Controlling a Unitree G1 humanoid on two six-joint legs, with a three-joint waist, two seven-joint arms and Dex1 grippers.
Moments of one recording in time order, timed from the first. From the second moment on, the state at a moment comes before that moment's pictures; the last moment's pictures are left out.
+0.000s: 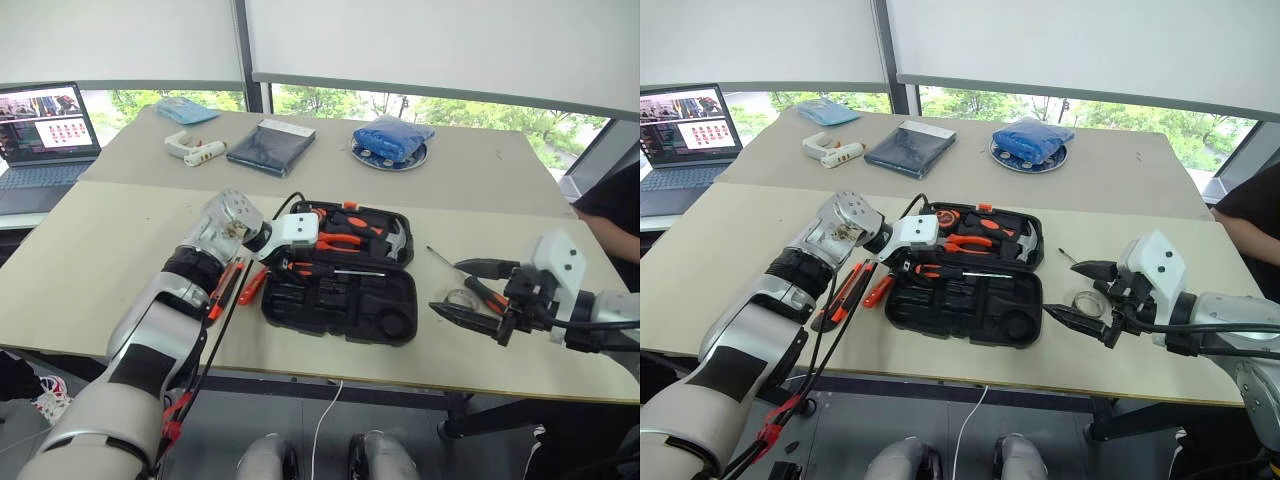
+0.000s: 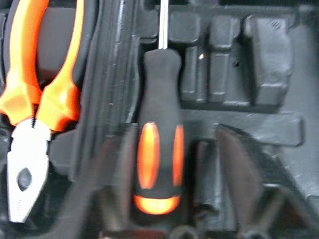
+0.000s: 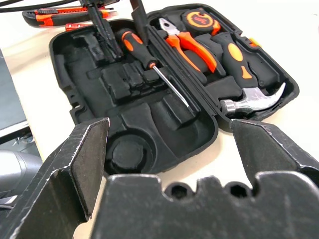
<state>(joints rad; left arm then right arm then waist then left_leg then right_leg) -1.17 0.42 -0.43 0.85 0.15 0.09 -1.41 -0.07 -0.96 -0.34 -0.56 0.69 0.72 0.82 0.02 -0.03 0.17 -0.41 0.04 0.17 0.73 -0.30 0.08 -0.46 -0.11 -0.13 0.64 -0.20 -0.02</state>
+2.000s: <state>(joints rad) -1.21 0.29 -0.37 1.00 0.20 0.01 -1.27 -0.03 -0.92 -0.36 -0.56 0.69 0.73 0.78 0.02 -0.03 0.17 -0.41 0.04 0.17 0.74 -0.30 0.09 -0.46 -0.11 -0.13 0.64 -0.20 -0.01</state>
